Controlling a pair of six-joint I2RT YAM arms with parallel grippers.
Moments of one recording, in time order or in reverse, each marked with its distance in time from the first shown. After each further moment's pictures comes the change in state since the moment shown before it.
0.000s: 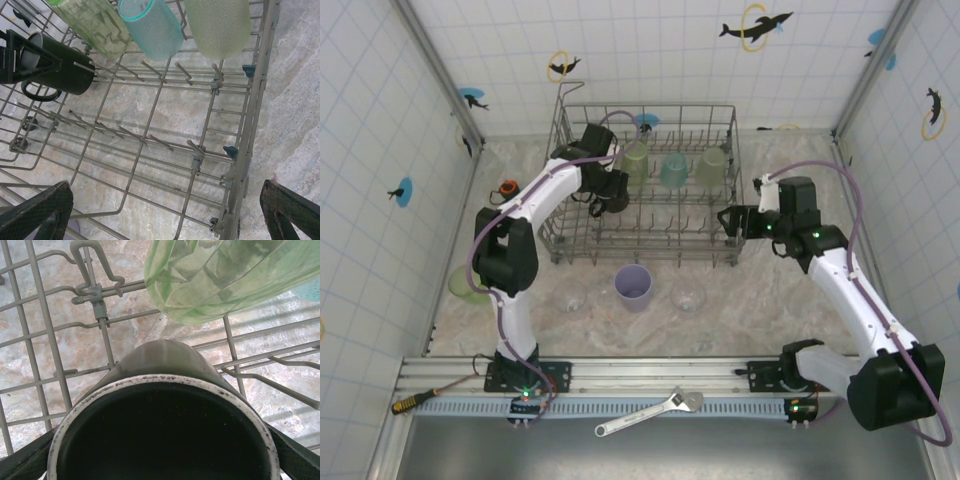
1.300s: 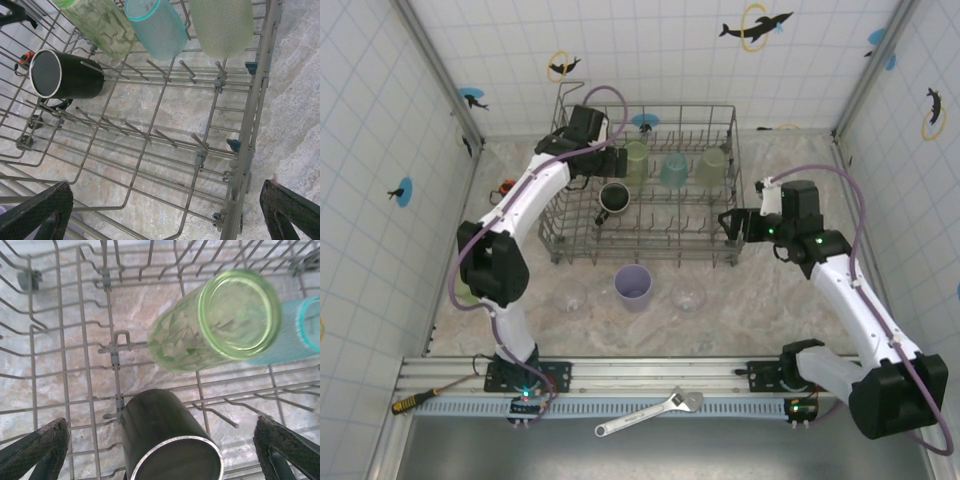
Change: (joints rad) left arm 0.000 -0.123 0.071 0.015 -0.016 -0.100; right arm 0.000 -0.053 -0.019 -0.004 -0.011 0.004
